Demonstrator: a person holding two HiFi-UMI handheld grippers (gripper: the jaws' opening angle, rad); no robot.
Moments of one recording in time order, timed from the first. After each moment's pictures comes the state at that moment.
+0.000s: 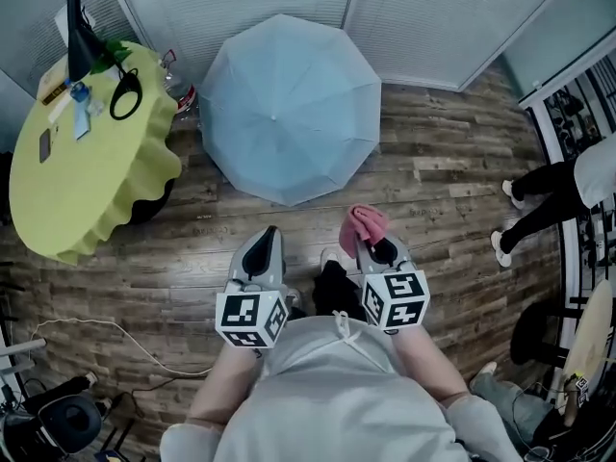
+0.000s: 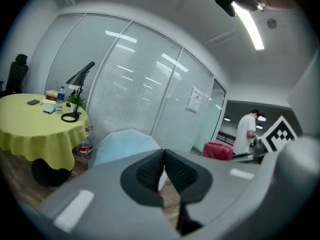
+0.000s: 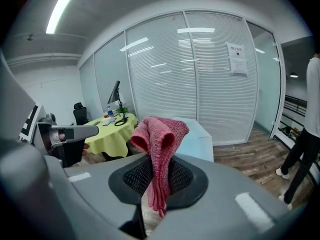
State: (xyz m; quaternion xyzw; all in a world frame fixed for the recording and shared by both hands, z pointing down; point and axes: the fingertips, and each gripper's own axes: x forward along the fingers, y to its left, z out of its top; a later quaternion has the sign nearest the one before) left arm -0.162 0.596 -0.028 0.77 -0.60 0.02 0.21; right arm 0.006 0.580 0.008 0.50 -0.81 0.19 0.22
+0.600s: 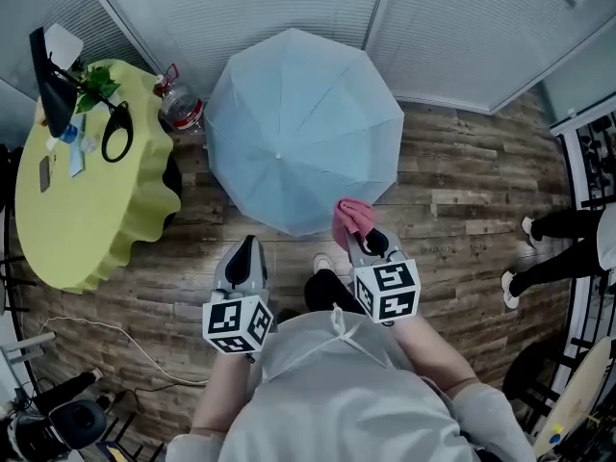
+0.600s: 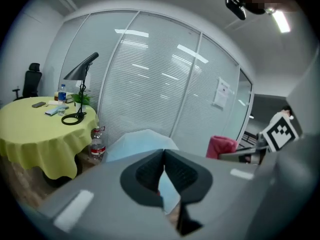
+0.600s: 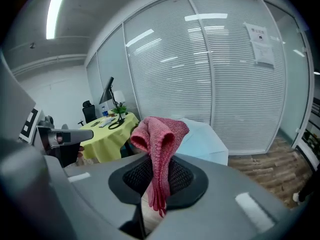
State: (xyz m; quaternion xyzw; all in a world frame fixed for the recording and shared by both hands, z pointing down) left arm -0.183 0.368 0.006 0.69 -0.68 0.05 0.23; right arm -0.002 0.308 0.037 0.42 -0.85 0.20 0.23
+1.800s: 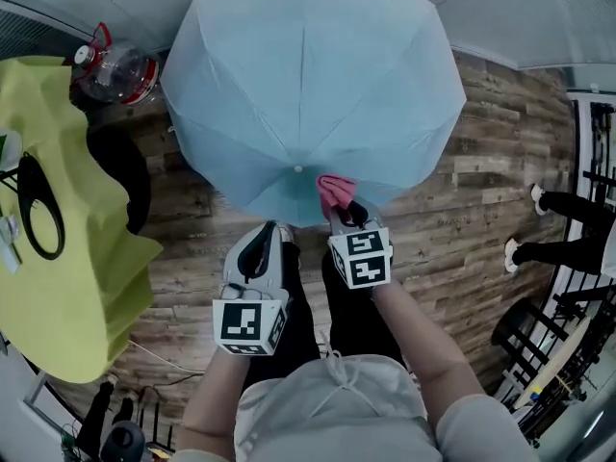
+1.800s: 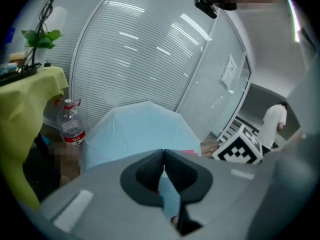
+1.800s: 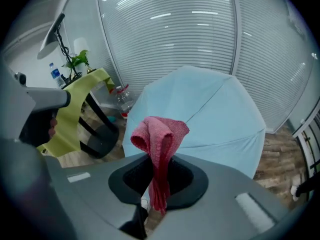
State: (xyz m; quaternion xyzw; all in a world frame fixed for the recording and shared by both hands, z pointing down) left arm -0.330 0.075 0.275 0.75 -0.57 0.13 0.32; right arm -0.203 0.049 0.389 0.41 -0.76 0.29 0.40
